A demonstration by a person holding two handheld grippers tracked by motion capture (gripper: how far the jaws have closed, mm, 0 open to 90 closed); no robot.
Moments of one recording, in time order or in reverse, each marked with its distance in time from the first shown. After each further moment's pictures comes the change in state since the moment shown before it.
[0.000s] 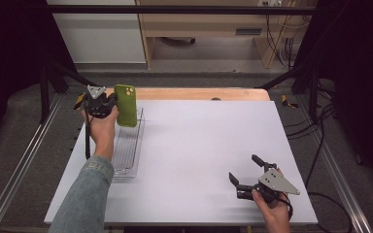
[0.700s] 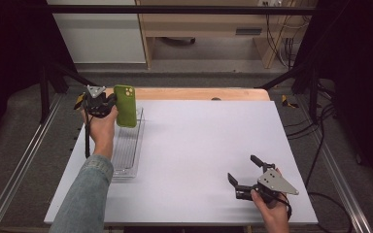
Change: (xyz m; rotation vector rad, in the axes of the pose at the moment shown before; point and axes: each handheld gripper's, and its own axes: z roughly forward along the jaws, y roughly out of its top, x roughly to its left) left arm 0.003 -0.001 0.004 0.033 0.012 -0.012; right arm 0.002 0.000 0.001 -0.001 0.007 0.004
